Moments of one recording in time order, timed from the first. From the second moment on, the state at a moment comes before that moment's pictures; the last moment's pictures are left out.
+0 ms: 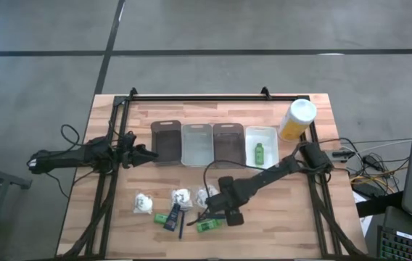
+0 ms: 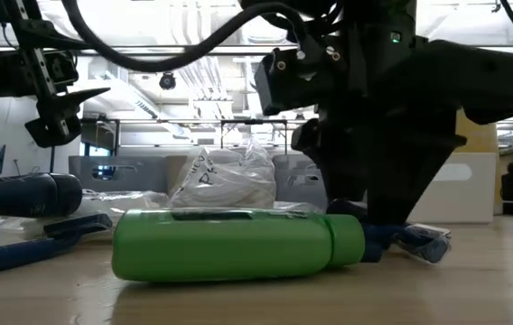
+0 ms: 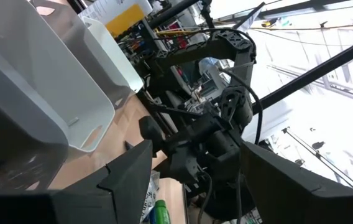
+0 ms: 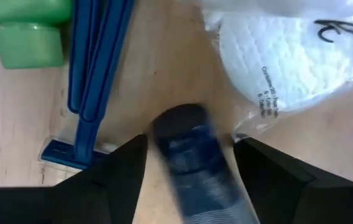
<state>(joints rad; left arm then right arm) 0.04 0.03 0.01 0.03 0.10 -1.02 0.38 2.15 1.54 -0.84 0.02 0.21</state>
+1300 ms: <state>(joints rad) 0.04 0.03 0.01 0.03 0.09 -1.02 0.02 1.67 1.46 -0.94 0.45 1.24</state>
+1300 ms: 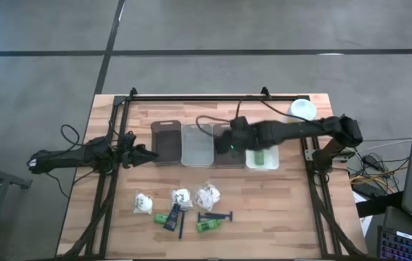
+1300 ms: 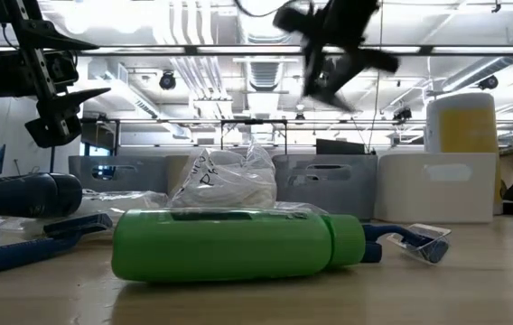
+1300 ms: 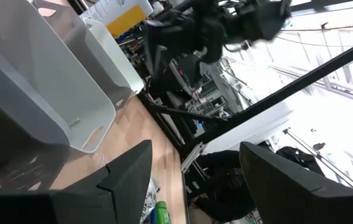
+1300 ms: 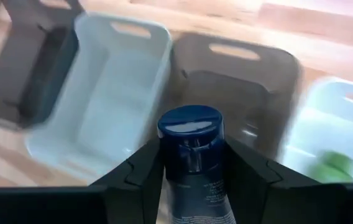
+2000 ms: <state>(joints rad) 0.04 0.03 0.01 0.03 0.09 -1.03 -0.11 1.81 1.33 -0.77 0.31 1.34</state>
